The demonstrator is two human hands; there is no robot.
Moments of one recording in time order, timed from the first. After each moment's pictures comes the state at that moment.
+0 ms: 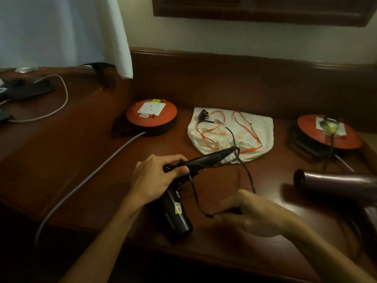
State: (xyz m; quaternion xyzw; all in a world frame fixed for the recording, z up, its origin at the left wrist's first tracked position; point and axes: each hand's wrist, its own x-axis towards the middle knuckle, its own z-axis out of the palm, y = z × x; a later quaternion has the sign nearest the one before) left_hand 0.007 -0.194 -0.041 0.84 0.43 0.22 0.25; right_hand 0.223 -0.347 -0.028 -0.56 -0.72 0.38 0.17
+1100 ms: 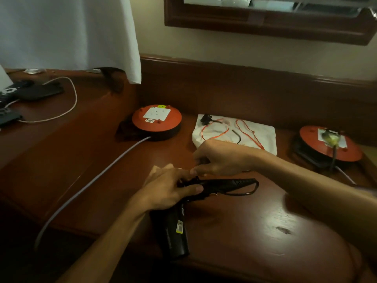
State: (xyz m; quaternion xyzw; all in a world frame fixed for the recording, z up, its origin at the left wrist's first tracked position) left_hand 0.004 -0.198 -0.031 0.90 0.36 0.08 0.25; right_hand 0.200 -0.226 0.036 -0.54 -0.82 0.18 0.04
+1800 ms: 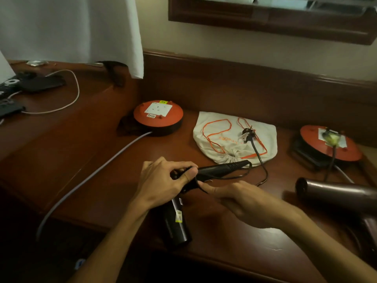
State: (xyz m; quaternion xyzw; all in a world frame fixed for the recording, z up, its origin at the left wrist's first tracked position) left_hand 0.002 -0.203 -0.049 0.84 0.42 0.24 0.23; right_hand 0.212 -0.320 -0.023 -0.57 -0.79 0.19 0.08
